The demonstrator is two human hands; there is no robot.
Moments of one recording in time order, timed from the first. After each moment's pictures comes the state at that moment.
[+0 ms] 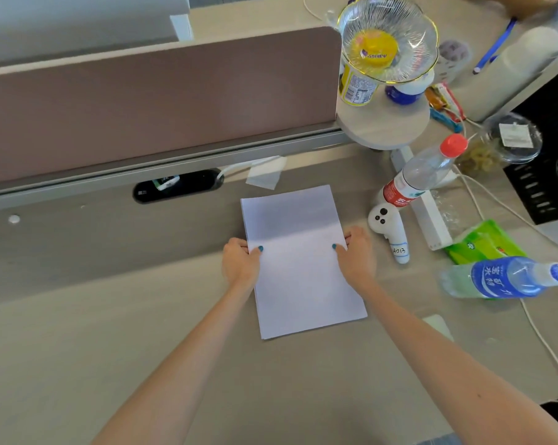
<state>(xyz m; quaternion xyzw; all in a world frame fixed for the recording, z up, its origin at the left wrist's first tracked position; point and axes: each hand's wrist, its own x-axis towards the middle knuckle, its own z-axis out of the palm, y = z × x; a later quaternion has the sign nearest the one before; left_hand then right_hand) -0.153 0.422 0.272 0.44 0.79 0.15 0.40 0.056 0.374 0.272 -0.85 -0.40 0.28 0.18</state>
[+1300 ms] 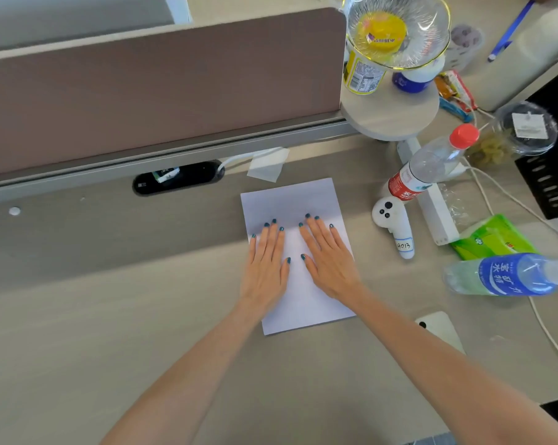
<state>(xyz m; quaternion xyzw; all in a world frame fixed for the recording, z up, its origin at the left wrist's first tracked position) -0.145 0.379 0.240 0.83 0.54 -0.02 0.13 0.027 0.359 0.248 -0.66 -0.74 0.12 -0.04</state>
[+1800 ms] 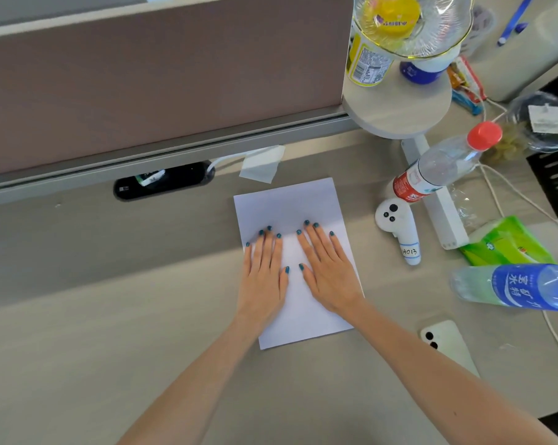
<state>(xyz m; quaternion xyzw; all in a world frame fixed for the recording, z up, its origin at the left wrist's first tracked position) -0.142 0.380 0.223 0.83 0.54 -0.02 0.12 0.027 0.356 0.226 -0.67 -0.73 0.13 -0.02</state>
